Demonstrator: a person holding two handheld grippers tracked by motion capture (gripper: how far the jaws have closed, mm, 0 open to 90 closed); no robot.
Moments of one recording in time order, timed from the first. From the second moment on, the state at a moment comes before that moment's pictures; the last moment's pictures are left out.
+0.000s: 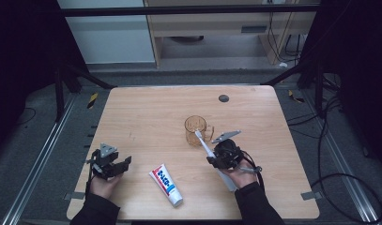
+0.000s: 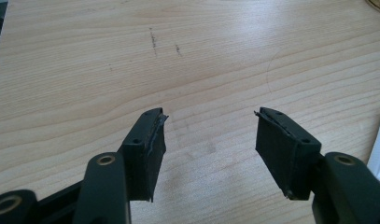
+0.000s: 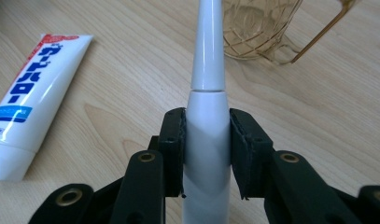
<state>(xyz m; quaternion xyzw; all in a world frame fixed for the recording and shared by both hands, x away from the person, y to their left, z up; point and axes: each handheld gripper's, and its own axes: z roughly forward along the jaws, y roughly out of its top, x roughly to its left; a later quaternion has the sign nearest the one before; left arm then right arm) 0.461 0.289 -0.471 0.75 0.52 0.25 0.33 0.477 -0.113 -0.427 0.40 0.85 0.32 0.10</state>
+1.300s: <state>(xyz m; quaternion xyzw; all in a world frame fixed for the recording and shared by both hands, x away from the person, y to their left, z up) 0.461 0.288 -0.471 0.75 0.52 0.25 0.33 0.477 -0.114 -0.385 0.40 0.72 0.53 0.20</state>
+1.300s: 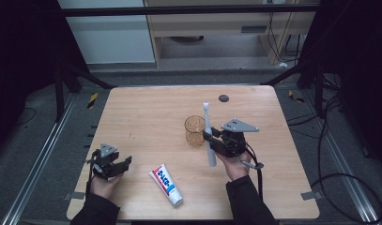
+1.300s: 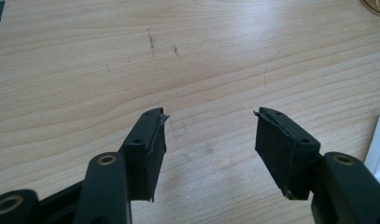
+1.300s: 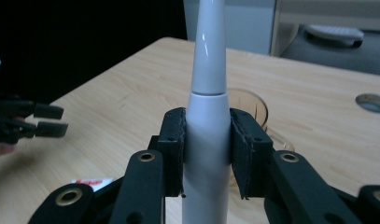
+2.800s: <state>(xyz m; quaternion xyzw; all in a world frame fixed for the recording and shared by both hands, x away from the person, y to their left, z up) 0.462 0.289 -0.472 0.75 0.52 0.24 0.33 0.543 -0.098 -0.353 0.43 0.59 0.61 0.30</state>
